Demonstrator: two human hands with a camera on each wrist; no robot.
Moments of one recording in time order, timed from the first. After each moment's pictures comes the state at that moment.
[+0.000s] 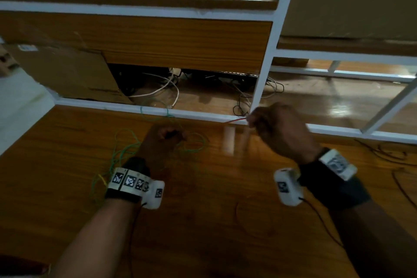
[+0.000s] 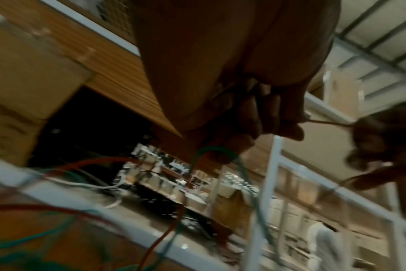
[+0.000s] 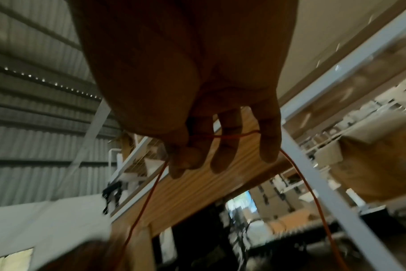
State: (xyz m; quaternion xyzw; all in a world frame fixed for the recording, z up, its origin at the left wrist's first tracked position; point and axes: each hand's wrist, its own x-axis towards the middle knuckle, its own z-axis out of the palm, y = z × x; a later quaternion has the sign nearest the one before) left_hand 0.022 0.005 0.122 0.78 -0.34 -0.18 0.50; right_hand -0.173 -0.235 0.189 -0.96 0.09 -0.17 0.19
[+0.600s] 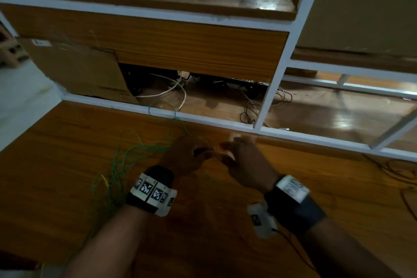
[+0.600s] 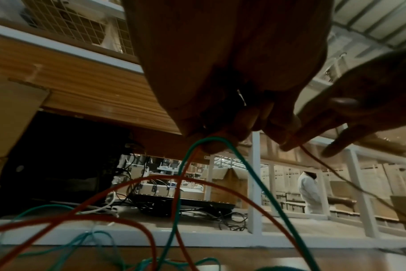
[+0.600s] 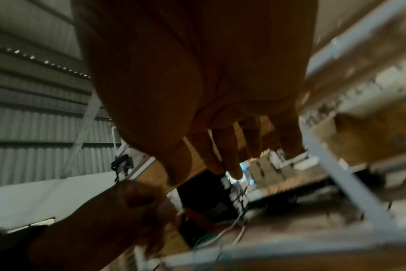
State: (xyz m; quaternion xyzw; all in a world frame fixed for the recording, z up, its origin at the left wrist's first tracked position) left_hand 0.007 -0.022 0.113 0.81 -0.47 -0.12 0.32; right_hand -0.135 -0.178 0.134 -0.96 0.12 0.00 0.24
